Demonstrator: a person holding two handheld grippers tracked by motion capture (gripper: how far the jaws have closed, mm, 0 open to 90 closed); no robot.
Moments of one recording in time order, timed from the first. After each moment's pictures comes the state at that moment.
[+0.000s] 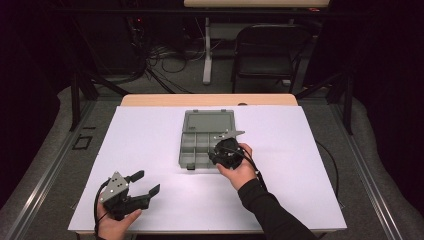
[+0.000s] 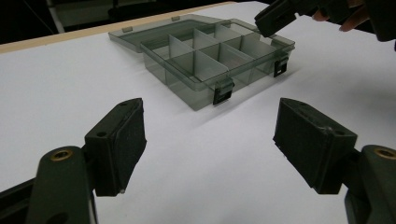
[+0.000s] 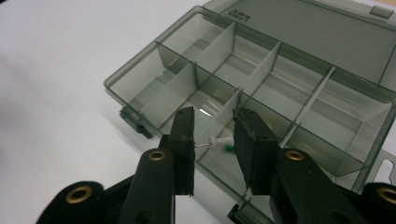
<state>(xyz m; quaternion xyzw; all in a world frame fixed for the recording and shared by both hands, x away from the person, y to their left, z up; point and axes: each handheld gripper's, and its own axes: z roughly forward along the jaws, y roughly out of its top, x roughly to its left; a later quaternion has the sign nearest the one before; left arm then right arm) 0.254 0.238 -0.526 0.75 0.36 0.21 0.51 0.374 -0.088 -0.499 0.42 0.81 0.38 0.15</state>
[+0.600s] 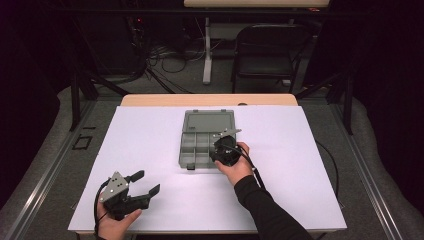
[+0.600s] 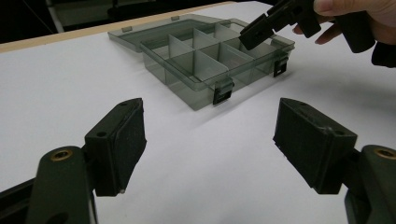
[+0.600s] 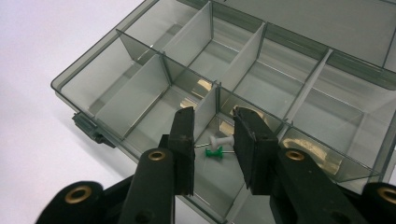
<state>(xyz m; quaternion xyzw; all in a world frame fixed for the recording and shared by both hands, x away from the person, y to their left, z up) 0.255 0.238 -0.526 0.75 0.36 0.21 0.51 0.393 -0.085 -0.519 0.45 0.81 0.35 0.15</state>
